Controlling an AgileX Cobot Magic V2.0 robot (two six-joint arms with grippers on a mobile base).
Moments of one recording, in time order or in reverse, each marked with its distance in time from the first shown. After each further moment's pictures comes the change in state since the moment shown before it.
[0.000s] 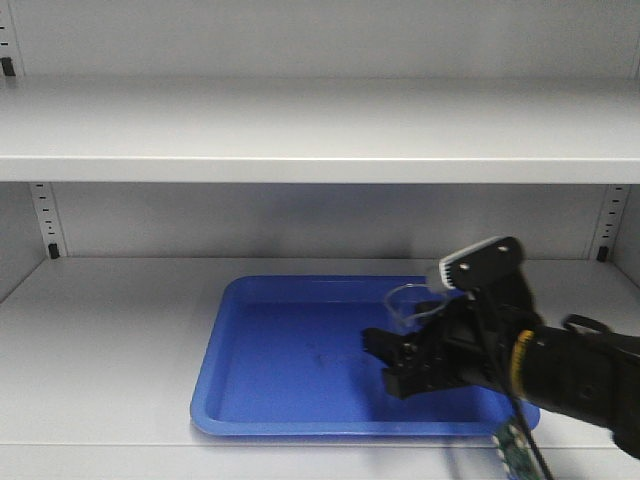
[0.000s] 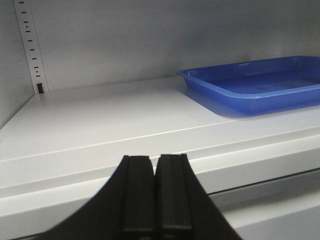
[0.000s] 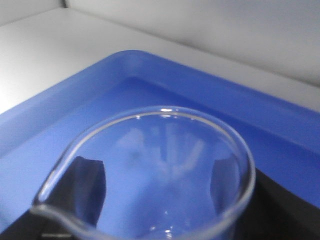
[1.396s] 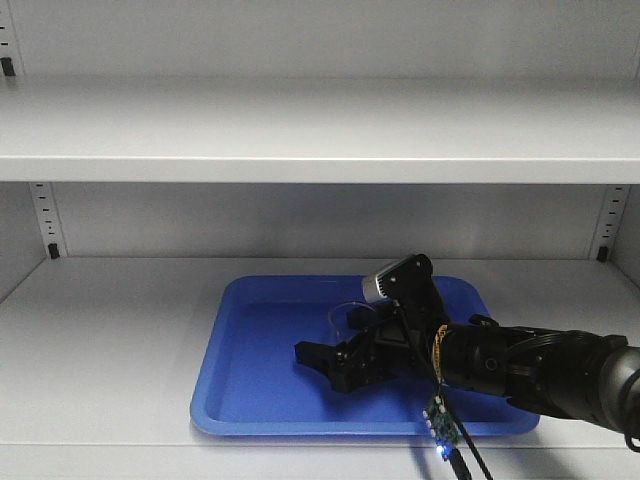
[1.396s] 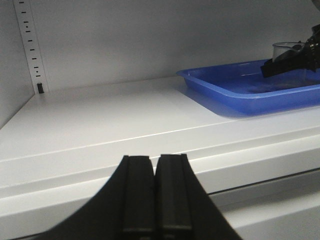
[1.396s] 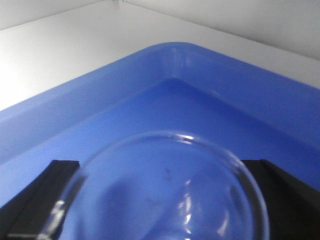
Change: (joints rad) left arm 0.000 0.000 0.000 0.000 0.000 0.000; right arm -0.011 0.327 -0.212 0.125 -0.231 -0.176
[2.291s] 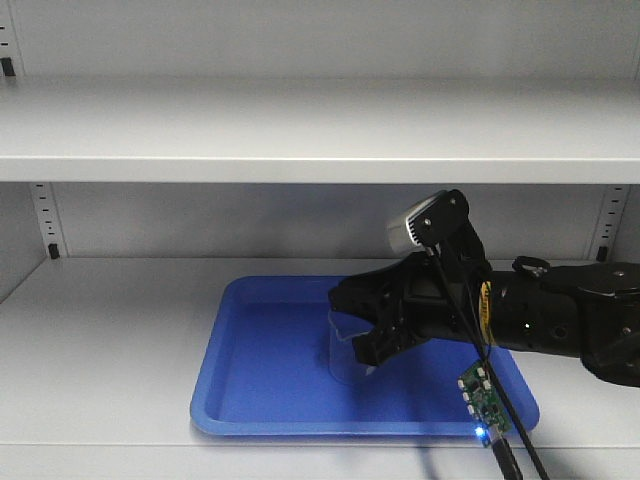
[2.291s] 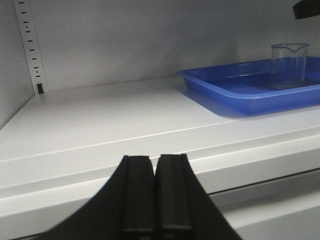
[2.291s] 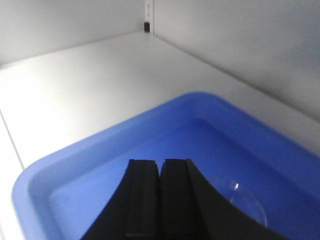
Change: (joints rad) left arm 0.000 0.000 0.000 0.000 0.000 0.000; right arm -0.001 -0.267 0.001 -0.429 -0.017 0.413
